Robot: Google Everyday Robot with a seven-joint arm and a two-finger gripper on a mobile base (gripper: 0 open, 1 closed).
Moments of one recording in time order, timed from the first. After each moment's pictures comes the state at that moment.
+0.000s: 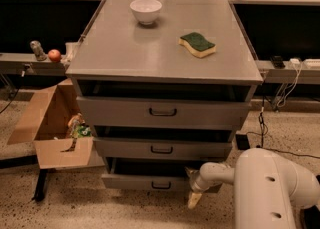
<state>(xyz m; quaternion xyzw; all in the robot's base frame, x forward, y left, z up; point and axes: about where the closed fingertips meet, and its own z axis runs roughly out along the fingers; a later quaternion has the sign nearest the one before) 0.584 -0.161 0.161 -0.70 0.68 0.05 0.19</state>
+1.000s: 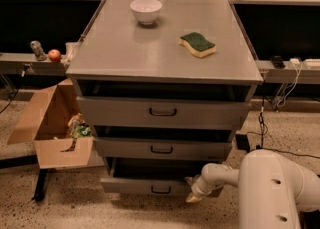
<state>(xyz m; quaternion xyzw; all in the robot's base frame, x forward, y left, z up) 0.538 -0.165 0.157 -0.71 0.68 0.10 0.15</state>
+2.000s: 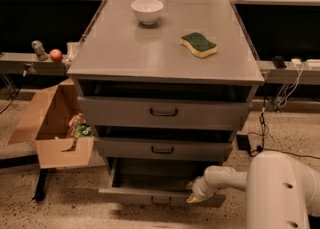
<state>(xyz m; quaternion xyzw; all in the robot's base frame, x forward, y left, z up) 0.535 -0.162 0.173 -0.71 0.67 0.10 0.17</state>
